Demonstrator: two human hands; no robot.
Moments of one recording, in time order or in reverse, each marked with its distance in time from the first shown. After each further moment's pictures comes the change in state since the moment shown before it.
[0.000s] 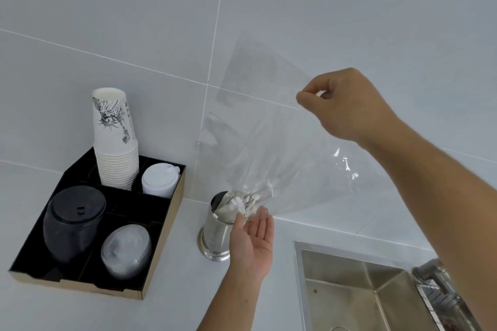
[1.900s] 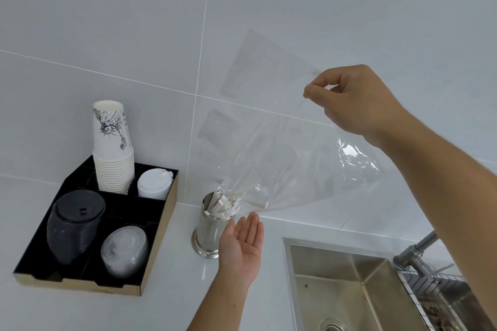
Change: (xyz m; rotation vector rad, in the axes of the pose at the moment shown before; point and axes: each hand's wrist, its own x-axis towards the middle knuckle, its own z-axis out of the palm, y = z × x) left_hand -0.038 -0.005 -0.015 0.140 -0.032 0.016; right_hand -0.045 -0.008 -0.061 0.182 0.048 0.002
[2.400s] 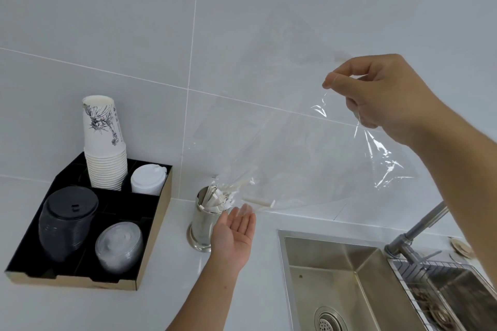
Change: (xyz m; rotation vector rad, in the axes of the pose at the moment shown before) left_hand 0.014 0.007 -0.001 0.031 -0.012 0.007; right_hand -0.022 -0.001 -0.036 0.164 -0.004 0.078
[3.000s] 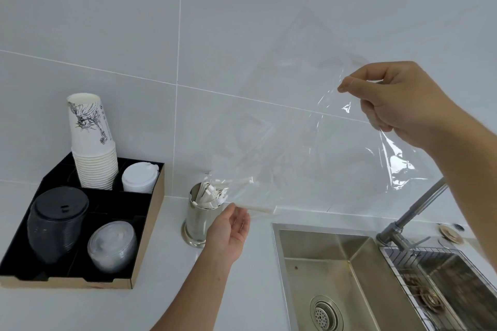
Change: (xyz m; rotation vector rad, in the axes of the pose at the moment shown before) left_hand 0.003 -0.002 0.000 0.213 0.076 -0.021; right_hand -0.015 0.023 -0.025 0.041 0.053 0.127
